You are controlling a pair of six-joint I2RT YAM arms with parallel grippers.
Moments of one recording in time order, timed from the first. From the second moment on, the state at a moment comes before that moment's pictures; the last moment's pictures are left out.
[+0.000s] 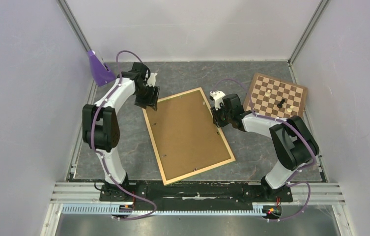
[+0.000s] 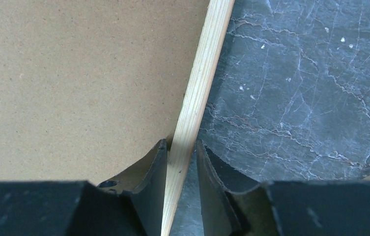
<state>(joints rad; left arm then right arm) -0.19 1.93 1.57 -0.89 0.18 0.03 0.45 1.67 0.84 0.04 -0.13 -0.08</state>
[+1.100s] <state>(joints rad) -0.16 1.92 1.32 -0.77 0.16 -0.06 0.44 1.68 0.84 0.04 -0.16 -0.05</state>
